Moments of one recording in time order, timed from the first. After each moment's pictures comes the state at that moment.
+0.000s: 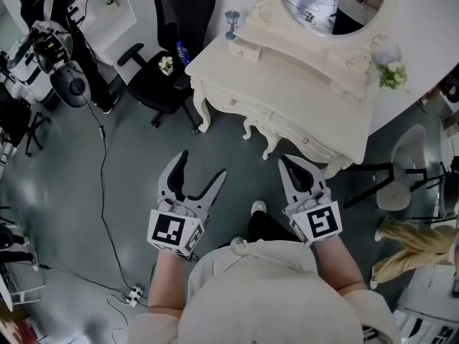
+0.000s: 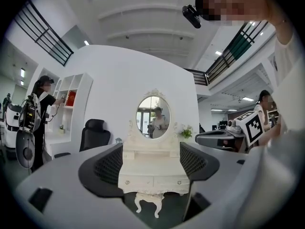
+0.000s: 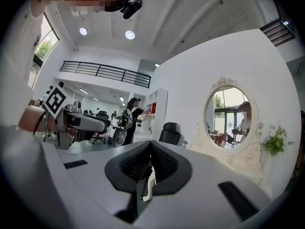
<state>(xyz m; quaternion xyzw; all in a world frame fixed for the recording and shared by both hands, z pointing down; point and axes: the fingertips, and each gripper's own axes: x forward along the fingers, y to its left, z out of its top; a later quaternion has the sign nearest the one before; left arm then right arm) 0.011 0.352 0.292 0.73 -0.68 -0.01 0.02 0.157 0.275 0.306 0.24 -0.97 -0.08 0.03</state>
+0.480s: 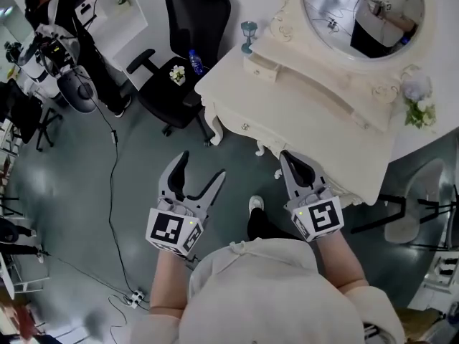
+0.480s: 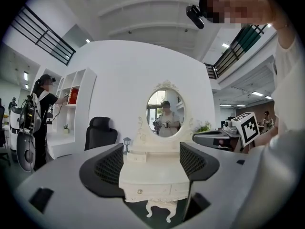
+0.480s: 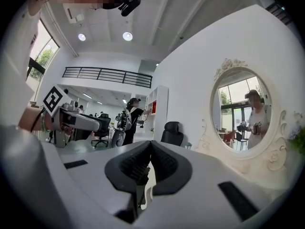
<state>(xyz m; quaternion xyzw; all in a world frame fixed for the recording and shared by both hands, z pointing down) -0.061 0.225 0.302 0.70 -0.71 0.01 0.03 0.076 0.124 0.321 0.20 -0.98 -0.06 0.02</state>
